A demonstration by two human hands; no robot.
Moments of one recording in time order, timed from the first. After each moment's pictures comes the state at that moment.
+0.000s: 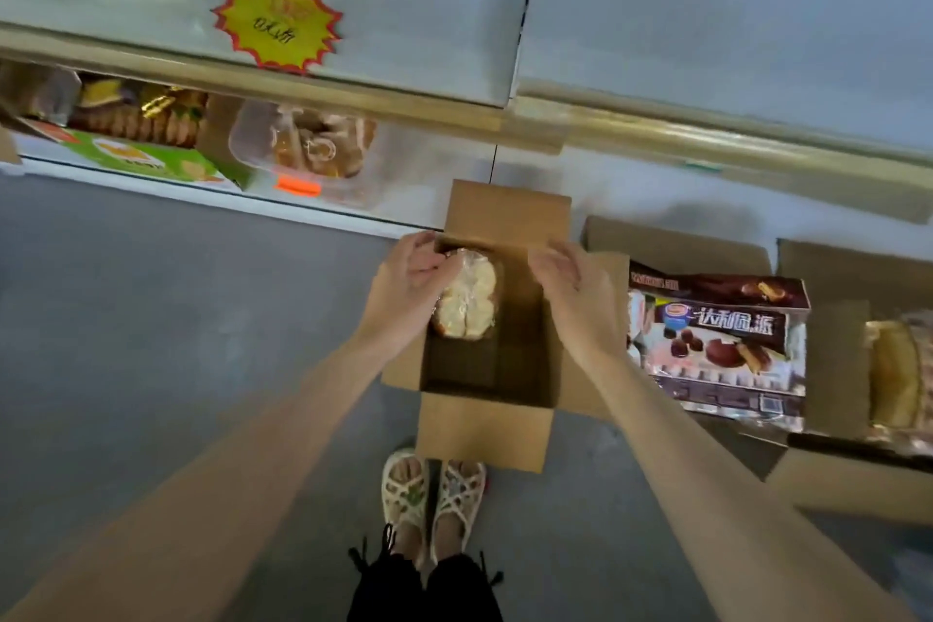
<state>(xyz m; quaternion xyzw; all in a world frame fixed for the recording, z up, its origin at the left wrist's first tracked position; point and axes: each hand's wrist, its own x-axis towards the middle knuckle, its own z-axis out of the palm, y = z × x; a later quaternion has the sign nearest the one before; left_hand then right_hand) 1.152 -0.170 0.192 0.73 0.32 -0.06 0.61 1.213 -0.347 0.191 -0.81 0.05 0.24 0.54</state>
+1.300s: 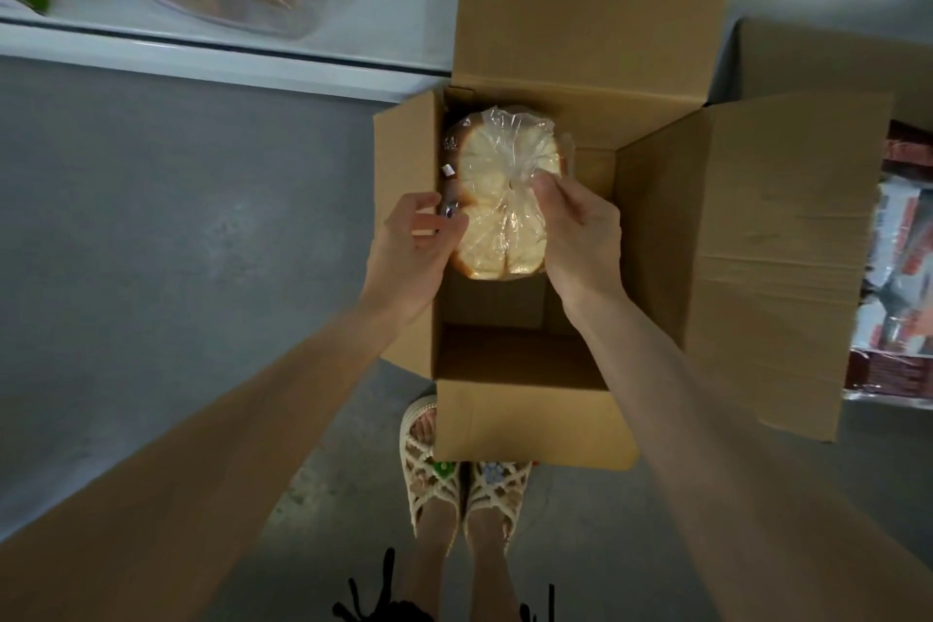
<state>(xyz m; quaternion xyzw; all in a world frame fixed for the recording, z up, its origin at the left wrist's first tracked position) 1.175 -0.142 -0.146 0.73 0.38 -0.18 0.54 1.231 -0.277 -0.144 -0.75 0.20 0.25 0.58</state>
